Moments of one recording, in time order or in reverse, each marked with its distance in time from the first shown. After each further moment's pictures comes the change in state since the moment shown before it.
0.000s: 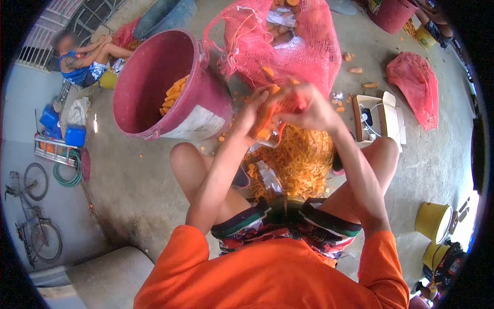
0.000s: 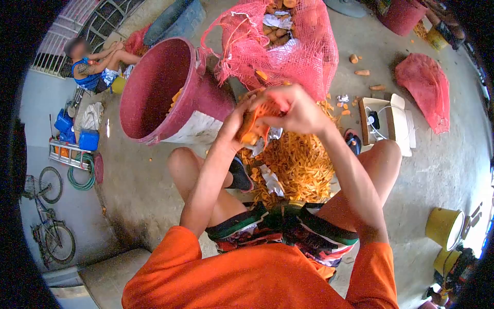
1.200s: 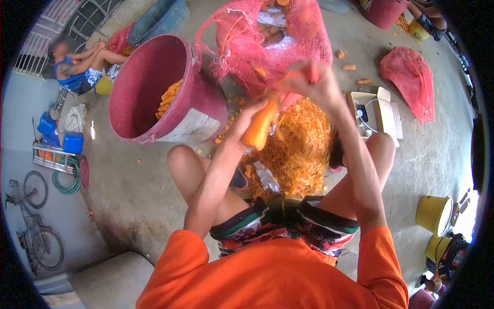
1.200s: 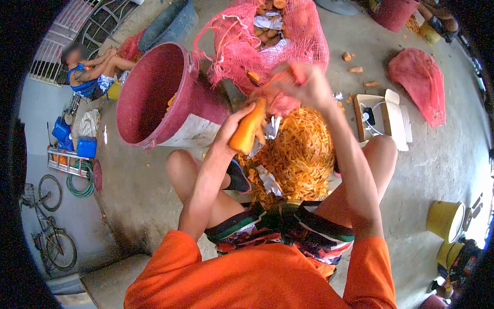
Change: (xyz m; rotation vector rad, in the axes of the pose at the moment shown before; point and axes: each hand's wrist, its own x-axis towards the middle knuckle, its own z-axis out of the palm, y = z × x) left_hand -0.008 -0.002 -0.009 -0.062 -0.223 -0.215; right_hand -0.008 0.025 -0.023 0.133 0.225 0.237
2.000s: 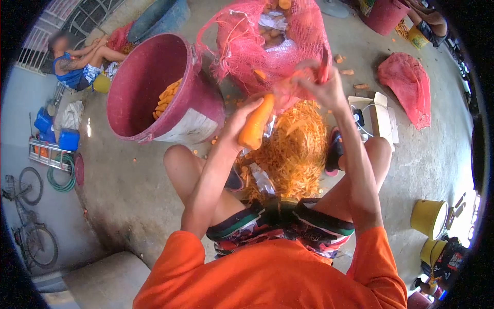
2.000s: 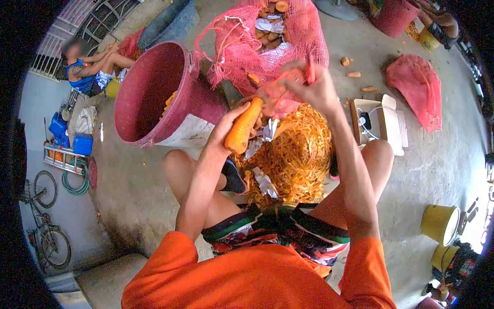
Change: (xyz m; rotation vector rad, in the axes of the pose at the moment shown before) left_hand 0.005 0.004 -0.009 0.043 0.154 0.054; right_hand 0.004 -0.005 -0.017 -0.081 0.155 0.024
